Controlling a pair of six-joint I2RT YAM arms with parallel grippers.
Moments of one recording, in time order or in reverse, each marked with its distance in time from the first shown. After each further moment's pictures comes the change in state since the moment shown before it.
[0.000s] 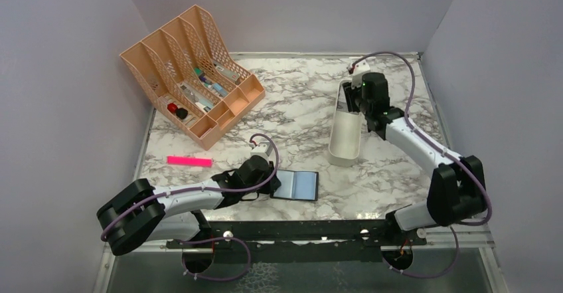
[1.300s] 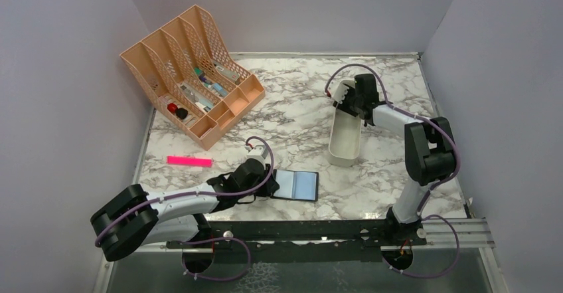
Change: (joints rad) left arm 0.000 -0.069 -0.055 0.006 0.019 -0.020; right arm -0.146 0.410 0.150 0.029 -0.297 -0.816
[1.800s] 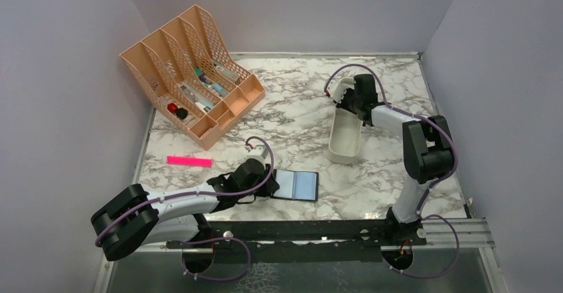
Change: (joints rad) left arm 0.000 0.006 0.000 0.003 0.000 -0.008; right arm 0.000 0.028 -0.013 0.065 0.008 -0.018
